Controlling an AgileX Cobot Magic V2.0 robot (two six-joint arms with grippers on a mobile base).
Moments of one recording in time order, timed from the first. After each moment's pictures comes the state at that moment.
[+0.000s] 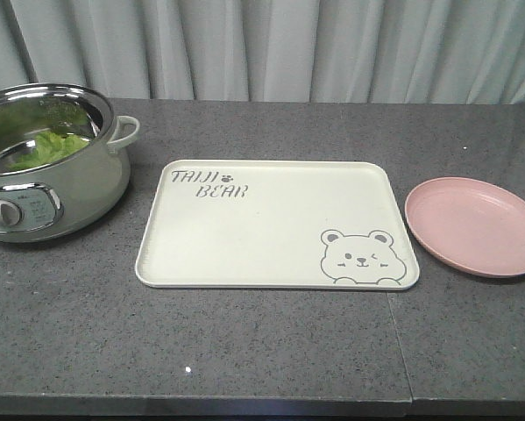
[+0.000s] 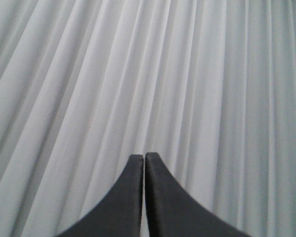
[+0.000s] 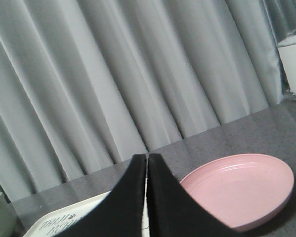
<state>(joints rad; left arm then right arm) -0.05 -0.01 0.03 -0.02 -0.61 -0.28 0.00 -0.01 -0.11 0.10 0.03 0.33</state>
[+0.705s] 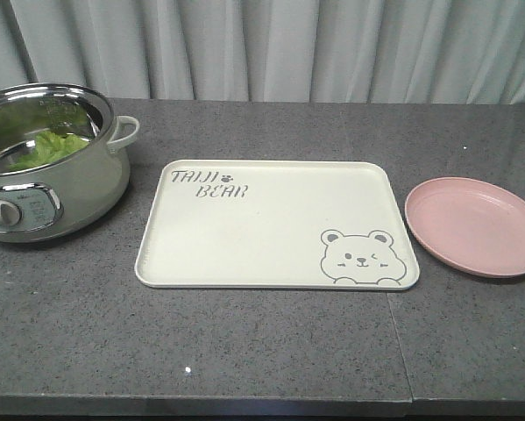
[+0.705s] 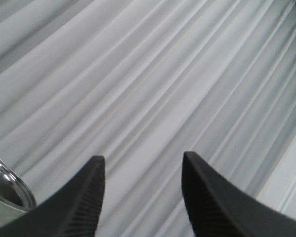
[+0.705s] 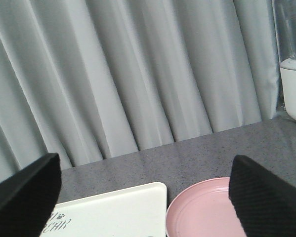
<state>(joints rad) -0.05 -0.01 0.03 -0.02 -0.49 -0.91 0.00 0.27 -0.44 0.09 0.18 0.22</state>
